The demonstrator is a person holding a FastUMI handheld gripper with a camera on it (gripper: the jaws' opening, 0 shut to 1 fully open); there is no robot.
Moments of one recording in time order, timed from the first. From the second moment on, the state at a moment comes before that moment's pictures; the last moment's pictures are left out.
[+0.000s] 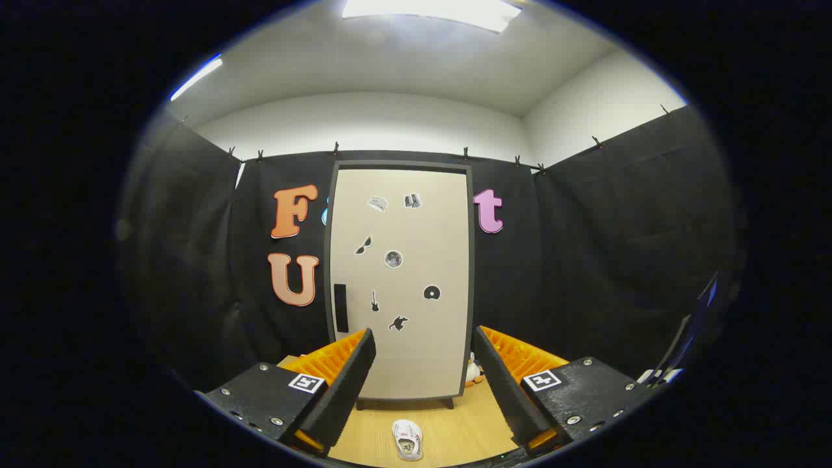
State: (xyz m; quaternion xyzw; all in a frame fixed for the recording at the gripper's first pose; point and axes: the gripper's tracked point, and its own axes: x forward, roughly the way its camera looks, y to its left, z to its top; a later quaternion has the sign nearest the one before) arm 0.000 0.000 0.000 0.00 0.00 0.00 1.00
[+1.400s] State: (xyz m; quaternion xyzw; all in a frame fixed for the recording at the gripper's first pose) arm 0.041 0.066 -0.019 0.01 0.01 0.03 1.00
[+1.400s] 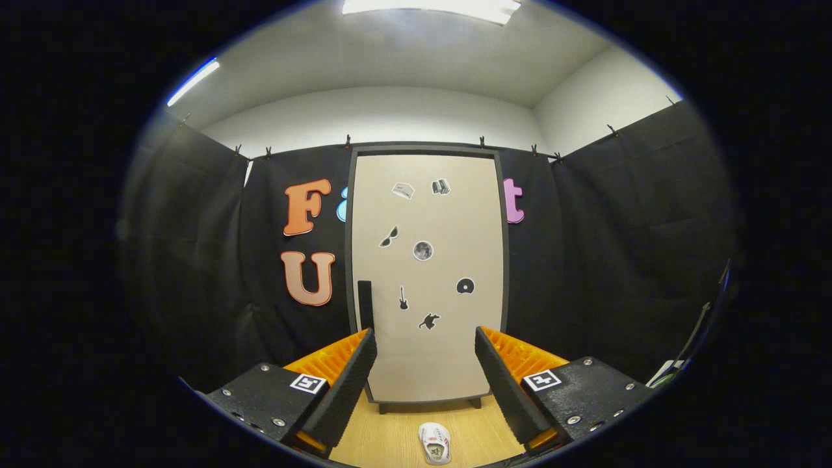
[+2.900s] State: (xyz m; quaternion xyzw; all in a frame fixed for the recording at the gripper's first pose) arm 0.276 0.203 -0.113 -0.02 0.05 0.09 0.99
